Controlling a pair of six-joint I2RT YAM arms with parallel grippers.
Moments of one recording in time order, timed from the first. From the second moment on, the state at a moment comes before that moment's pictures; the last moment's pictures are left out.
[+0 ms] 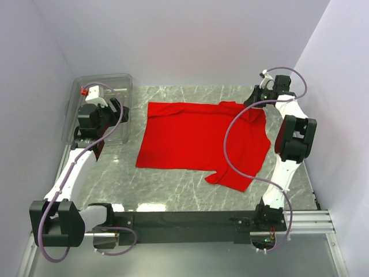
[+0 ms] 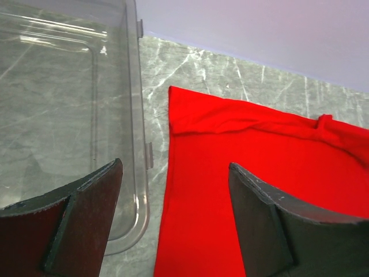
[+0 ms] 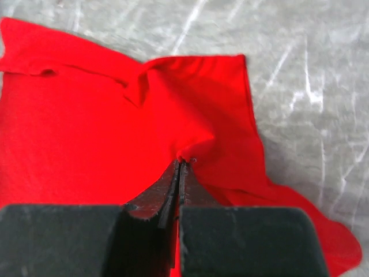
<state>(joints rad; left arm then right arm) -0.02 1.14 0.85 0.06 0.13 -0.35 -0.20 2.15 1.75 -0.42 -0.70 -0.03</state>
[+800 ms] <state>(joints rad) -0.02 1.07 0.85 0.04 0.15 -0.37 -0.18 2.44 2.17 -0.56 -0.48 0.06</state>
